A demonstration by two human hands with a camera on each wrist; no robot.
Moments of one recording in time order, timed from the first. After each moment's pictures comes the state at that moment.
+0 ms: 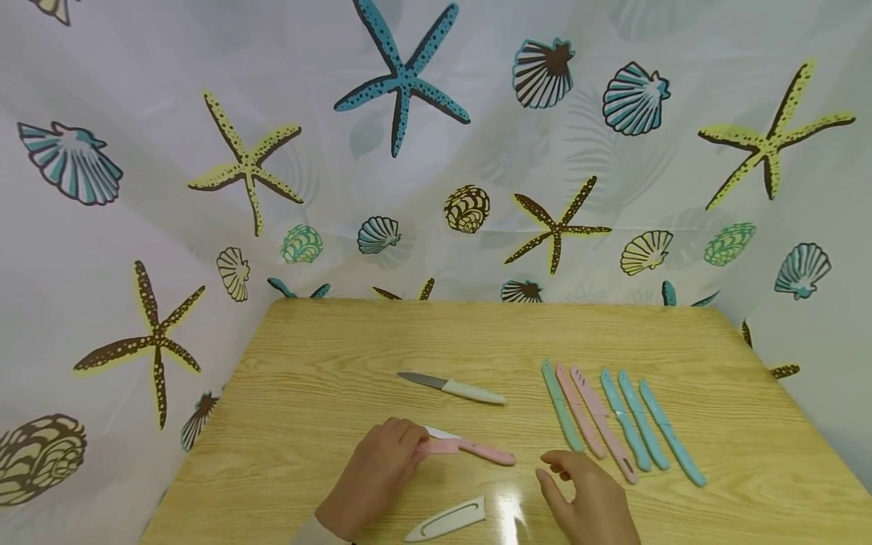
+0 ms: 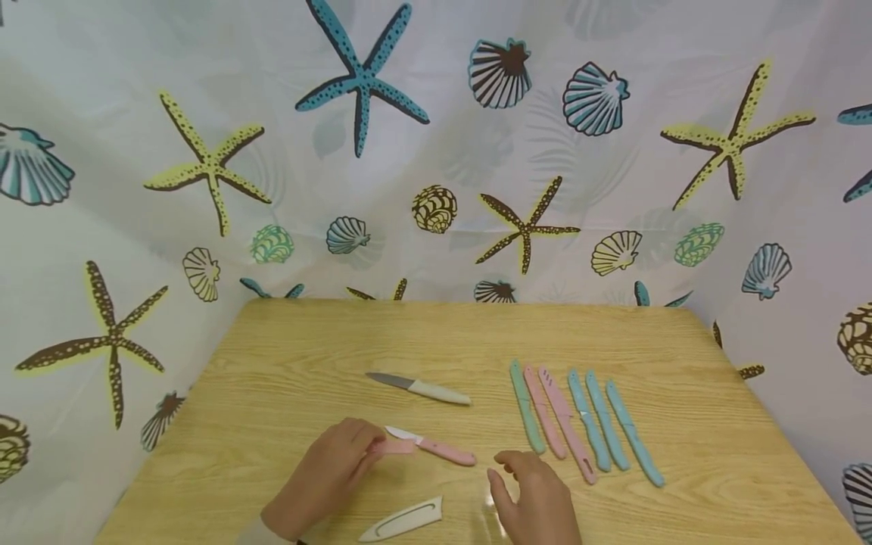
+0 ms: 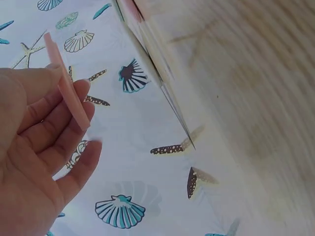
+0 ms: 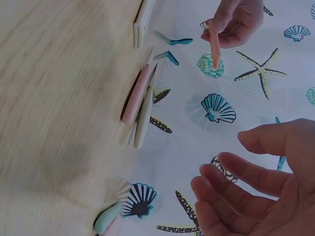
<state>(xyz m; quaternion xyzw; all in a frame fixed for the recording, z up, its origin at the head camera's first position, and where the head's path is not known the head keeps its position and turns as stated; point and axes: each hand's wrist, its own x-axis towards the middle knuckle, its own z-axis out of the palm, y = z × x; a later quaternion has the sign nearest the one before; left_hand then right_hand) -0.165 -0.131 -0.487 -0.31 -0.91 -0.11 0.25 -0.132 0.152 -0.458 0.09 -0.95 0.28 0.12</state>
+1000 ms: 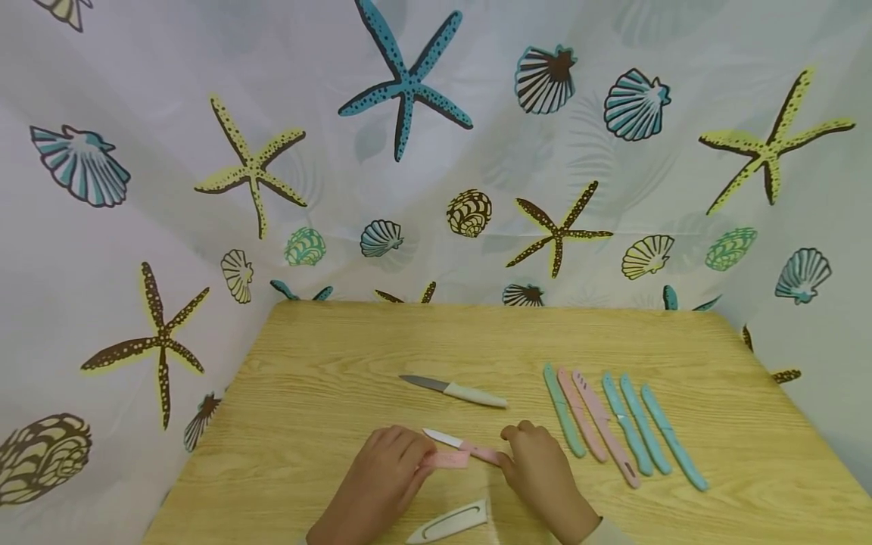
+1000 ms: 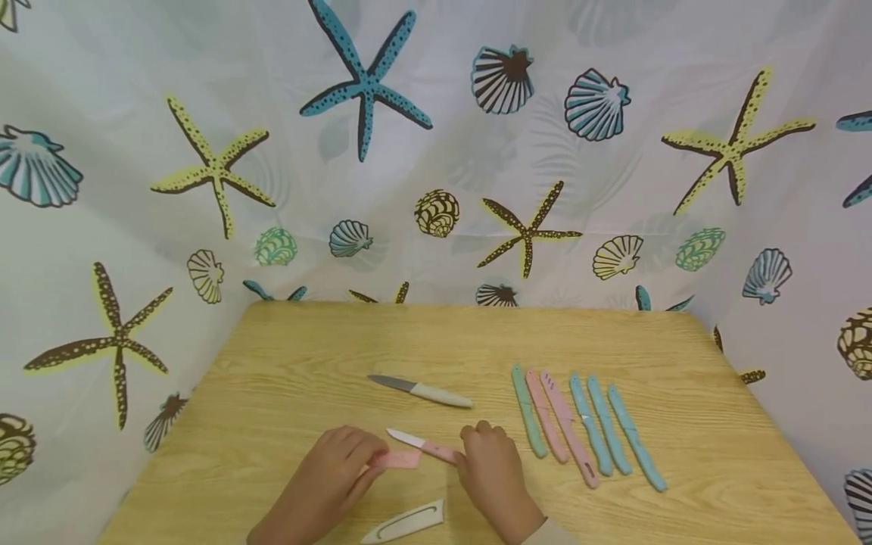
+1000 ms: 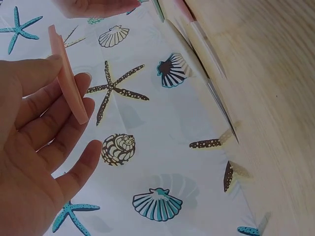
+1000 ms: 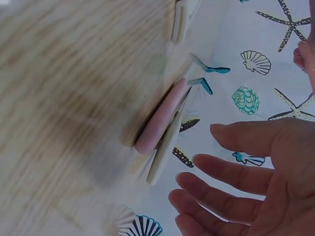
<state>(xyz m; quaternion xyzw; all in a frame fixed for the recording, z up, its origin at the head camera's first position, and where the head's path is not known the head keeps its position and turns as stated) -0.145 -0.129 -0.462 -0.33 -0.88 -0.15 0.29 -0.183 0.109 -0.472 0.18 -0.96 0.17 0.07</state>
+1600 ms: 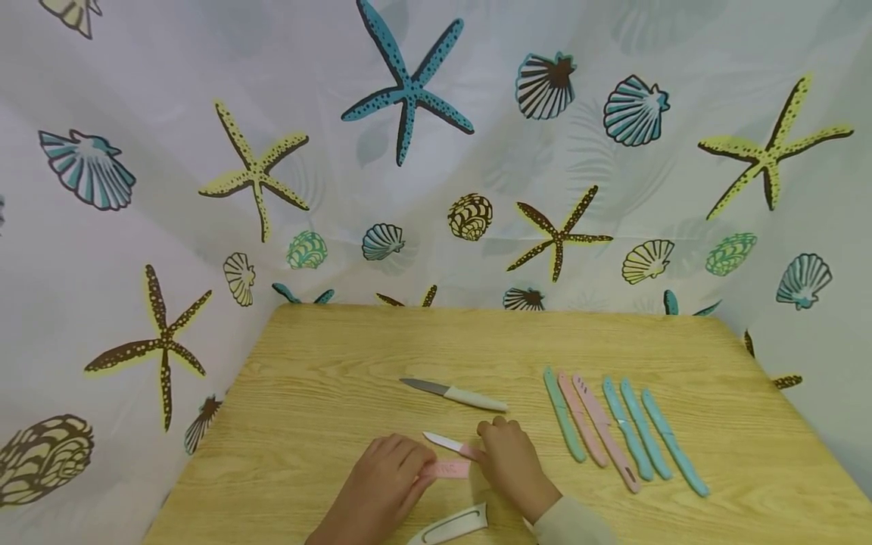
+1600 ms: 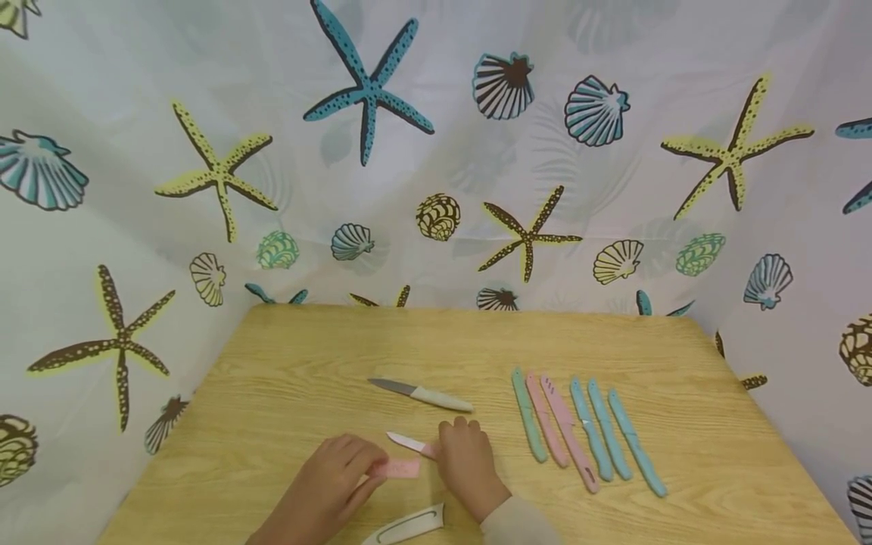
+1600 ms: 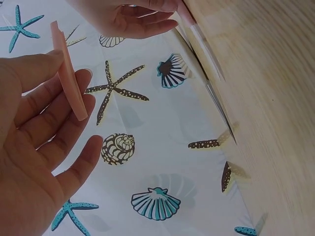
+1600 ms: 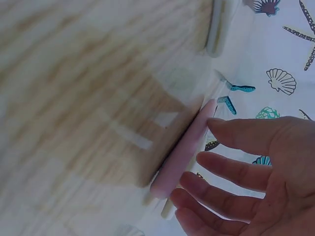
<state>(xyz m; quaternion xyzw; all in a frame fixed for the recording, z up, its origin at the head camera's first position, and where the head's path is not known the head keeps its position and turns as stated) -0.140 -0.129 -0.461 -0.34 -0.88 -0.15 0.30 -0.206 0.079 -0.494 0.21 -0.96 0.17 0.06</state>
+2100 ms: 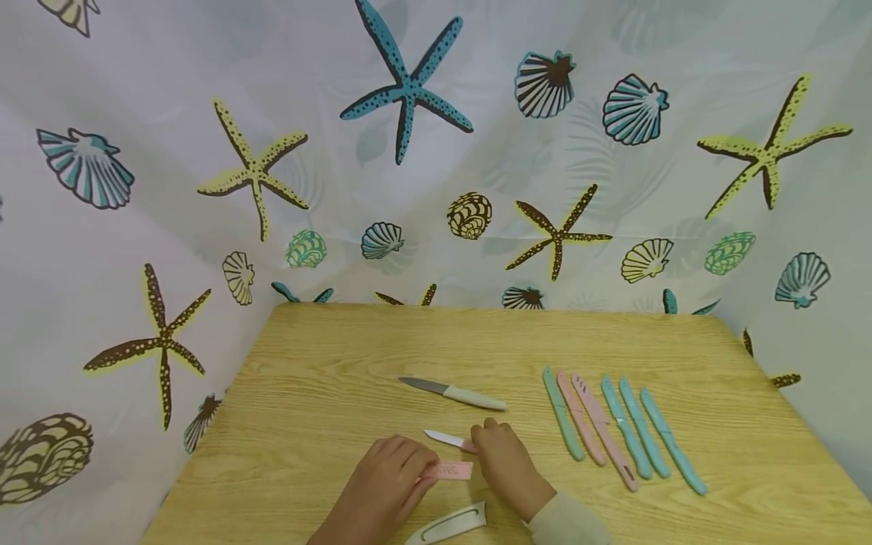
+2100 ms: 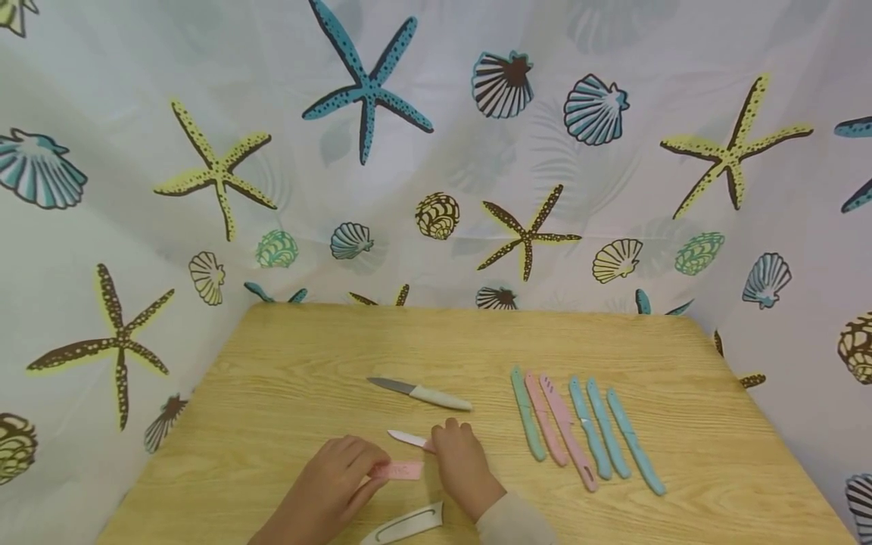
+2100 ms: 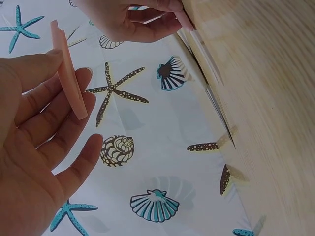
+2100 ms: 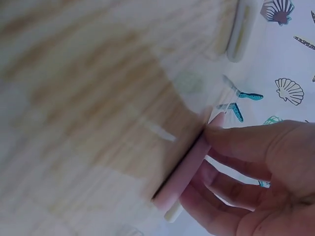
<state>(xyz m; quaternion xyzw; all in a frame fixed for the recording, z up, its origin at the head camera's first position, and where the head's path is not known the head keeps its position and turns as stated) -0.139 -0.127 -0.461 -0.35 -0.87 -0.16 0.30 -0.207 0.077 -0.503 0.29 -0.95 0.10 0.11</state>
